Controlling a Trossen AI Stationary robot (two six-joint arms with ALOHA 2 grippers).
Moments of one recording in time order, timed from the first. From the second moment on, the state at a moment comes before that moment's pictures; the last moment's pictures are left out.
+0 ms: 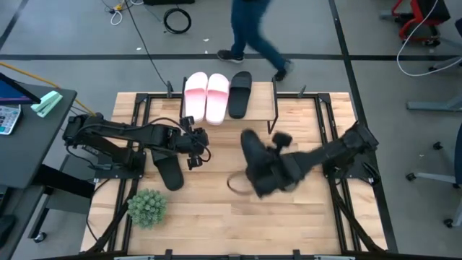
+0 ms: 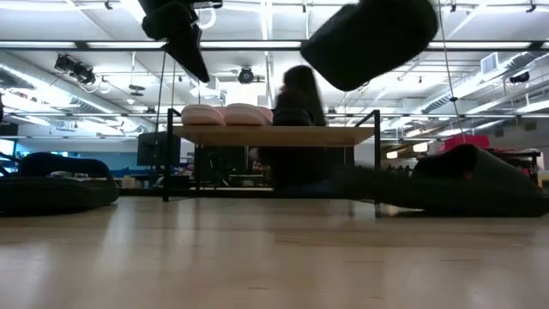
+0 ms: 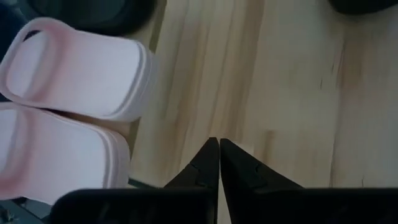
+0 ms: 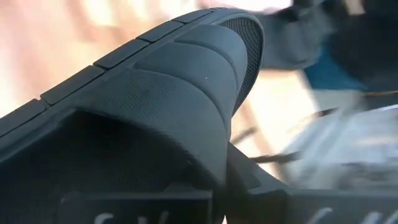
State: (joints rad) left arm -0.10 1.38 1.19 -0.84 -0.55 -0.06; right arm 0.40 1.77 1.67 -1.44 0.89 0.72
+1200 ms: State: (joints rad) left arm -0.10 1.27 1.18 -0.85 -0.54 -0.12; right arm -0.46 1.77 1.67 -0.96 0.88 -0.20
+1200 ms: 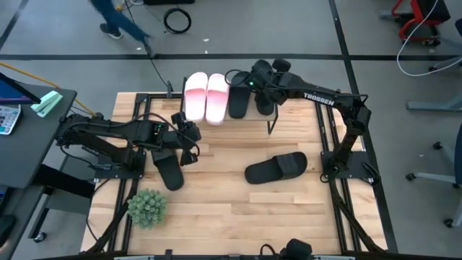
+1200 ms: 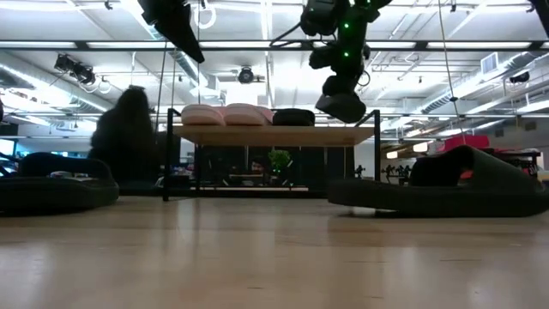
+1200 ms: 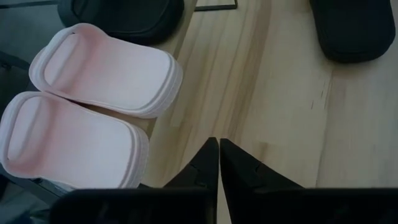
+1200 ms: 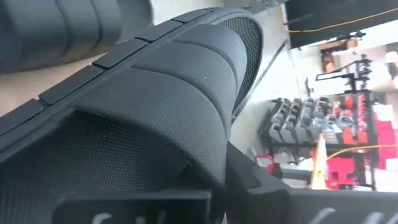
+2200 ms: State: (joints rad) left arm -0.10 1.27 1.18 -0.85 -0.54 -0.09; right arm -0.50 1.77 1.61 -0.93 0.72 -0.13
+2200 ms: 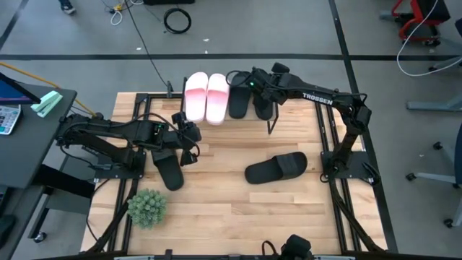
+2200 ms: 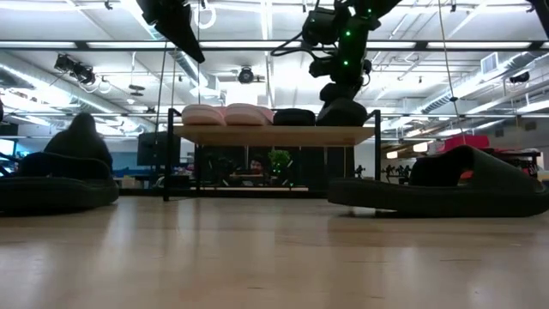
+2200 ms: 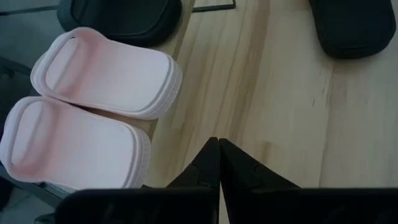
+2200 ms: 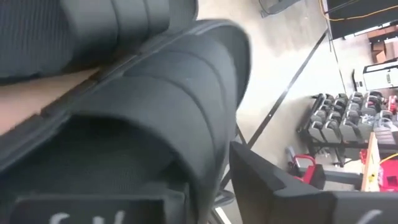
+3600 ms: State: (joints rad) left arm -0.11 1.27 1.18 -0.88 -0.54 -0.12; right arm -0.27 1.77 1.92 -1.20 0.66 0.01
